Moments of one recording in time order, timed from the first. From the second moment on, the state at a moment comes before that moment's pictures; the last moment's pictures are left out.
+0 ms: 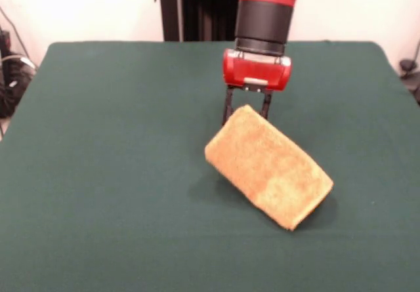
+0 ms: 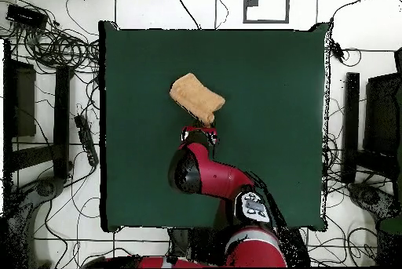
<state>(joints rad) -0.06 -0.47 -0.09 1.90 0.07 -0.44 1.61</state>
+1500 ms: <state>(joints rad) -0.26 -0.32 0.01 1.81 -0.02 -0.63 1.65</state>
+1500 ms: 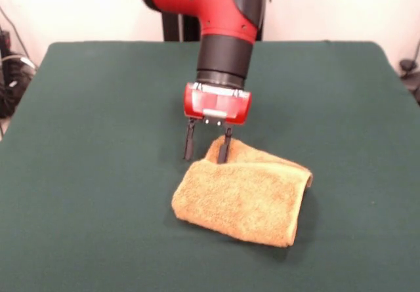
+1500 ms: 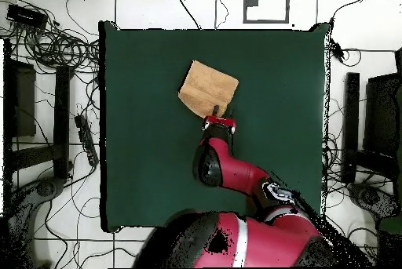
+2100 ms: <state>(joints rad) -0.40 -0.31 0.18 1.79 -0.13 -0.60 1.65</state>
